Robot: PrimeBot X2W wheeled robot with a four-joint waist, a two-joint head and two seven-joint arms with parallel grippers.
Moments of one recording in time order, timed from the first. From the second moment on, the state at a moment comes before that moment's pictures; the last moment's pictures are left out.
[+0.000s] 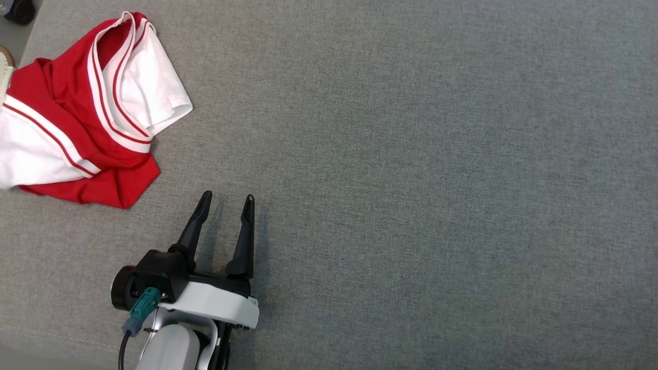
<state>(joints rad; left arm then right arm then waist) -0.18 0.05 -0.22 0.20 -0.27 -0.01 -0.26 -0.96 -0.85 0.72 1.15 0.79 0.13 0.14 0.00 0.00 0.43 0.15</state>
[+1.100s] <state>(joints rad) -0.10 0.05 -0.08 0.18 -0.27 0.00 -0.26 -0.87 -0.56 0.71 0.92 0.90 0.13 -0.20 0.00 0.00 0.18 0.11</state>
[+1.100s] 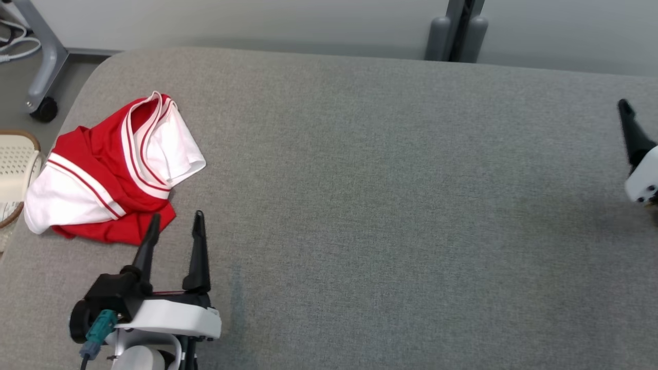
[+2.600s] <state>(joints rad) 0.00 0.05 -0.03 0.13 -0.25 -0.08 -0.26 -0.05 -0.07 -0.03 0.18 0.21 0.13 -0.26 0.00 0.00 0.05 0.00</state>
